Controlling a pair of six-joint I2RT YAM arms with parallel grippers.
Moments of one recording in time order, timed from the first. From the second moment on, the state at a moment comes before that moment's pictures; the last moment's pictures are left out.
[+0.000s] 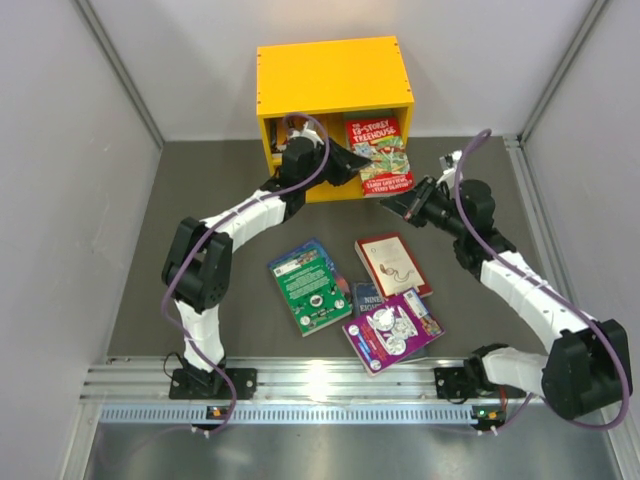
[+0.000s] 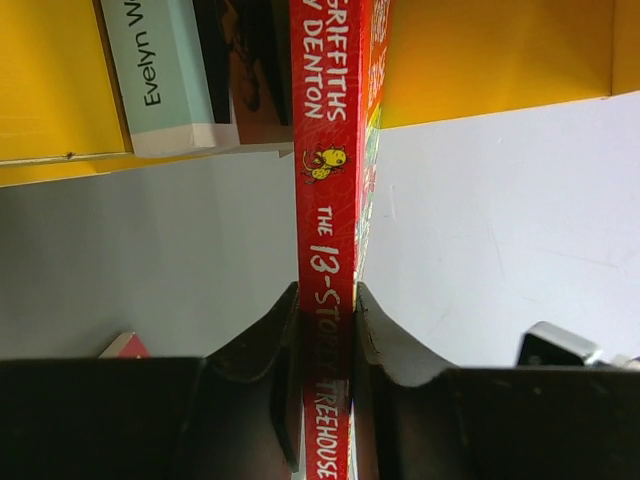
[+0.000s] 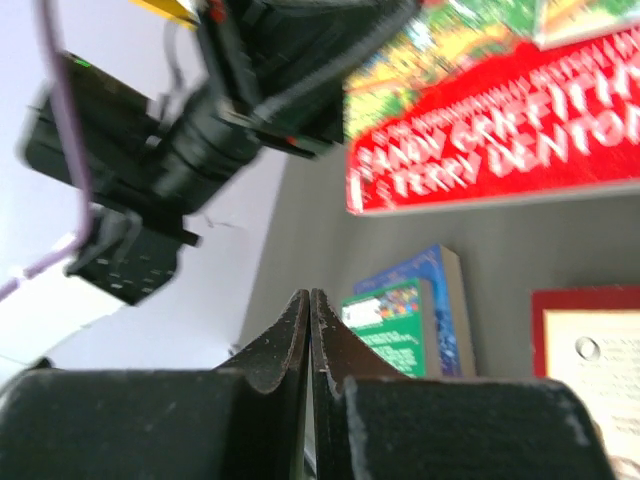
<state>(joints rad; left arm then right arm) -0.51 1.92 1.44 0.33 0.32 -1.20 0.32 1.17 0.80 0.23 -0.46 0.93</state>
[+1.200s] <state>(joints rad) -0.48 2.04 1.66 0.22 0.42 -1.19 0.38 1.64 1.23 0.09 -0.33 0.87</state>
